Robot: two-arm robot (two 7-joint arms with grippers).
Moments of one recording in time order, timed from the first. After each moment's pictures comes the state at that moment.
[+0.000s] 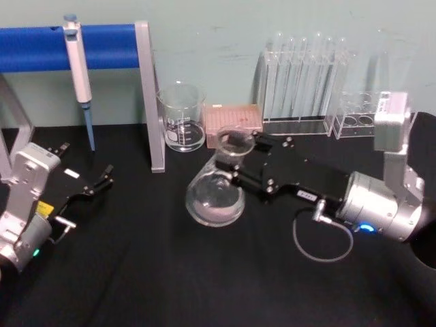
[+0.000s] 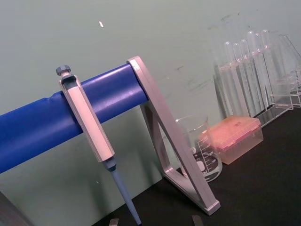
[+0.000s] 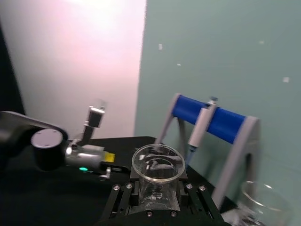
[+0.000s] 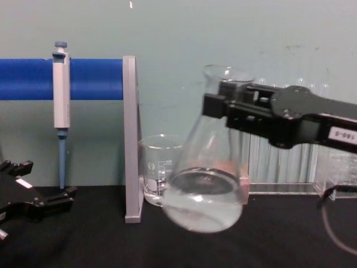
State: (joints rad) left arm -0.20 0.60 0.45 -1.41 -0.25 -0.12 0.03; right arm 0.29 0.55 -0.49 -1.63 0.58 -0.13 0.69
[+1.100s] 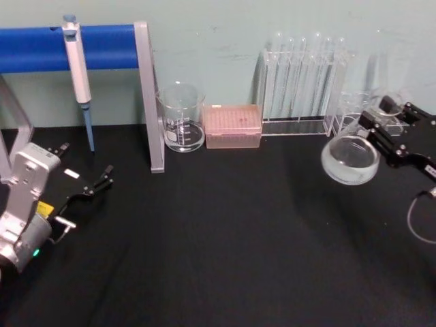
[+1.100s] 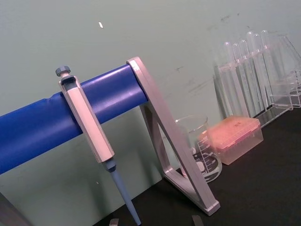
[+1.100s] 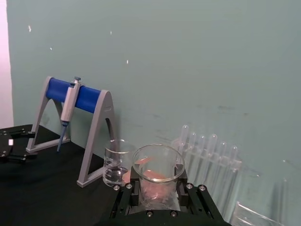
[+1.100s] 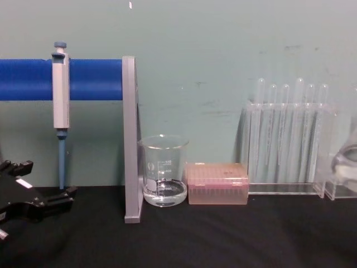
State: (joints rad) left arm -0.20 0.60 0.45 -1.41 -0.25 -0.12 0.03; right arm 0.01 0.66 -0.11 -1.73 0.57 -0.14 0.43
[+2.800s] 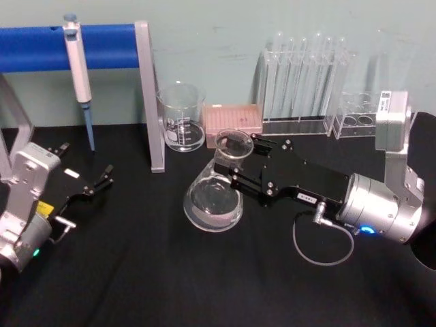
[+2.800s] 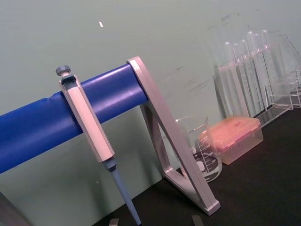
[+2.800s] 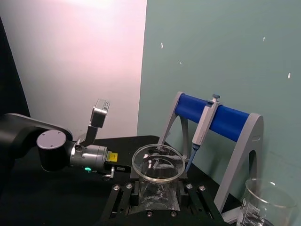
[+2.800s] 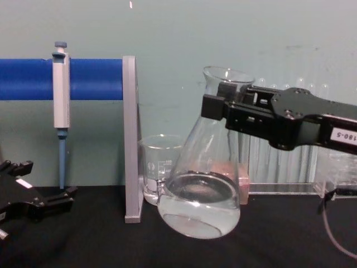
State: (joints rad) left arm -0.20 0.60 0.45 -1.41 -0.25 -0.12 0.03; right arm 0.29 0.55 -0.49 -1.64 0.60 -0.11 0.71
